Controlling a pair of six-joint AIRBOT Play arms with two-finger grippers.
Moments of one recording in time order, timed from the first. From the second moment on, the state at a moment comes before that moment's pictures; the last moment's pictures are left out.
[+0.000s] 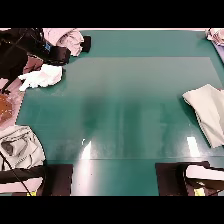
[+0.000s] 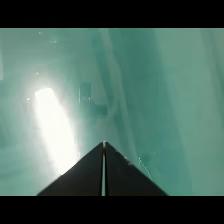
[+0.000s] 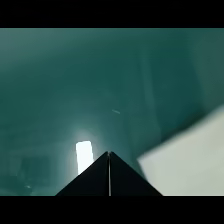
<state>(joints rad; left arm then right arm) -0.34 -1.40 1.96 1.54 -1.54 -1.67 -0.44 -1.39 1.79 -1.13 1.38 1.43</state>
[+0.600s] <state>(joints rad) -0.34 -1.00 1.48 1.65 -1.33 -1.71 -0.23 -1.08 1.27 -0.82 1.12 1.09</state>
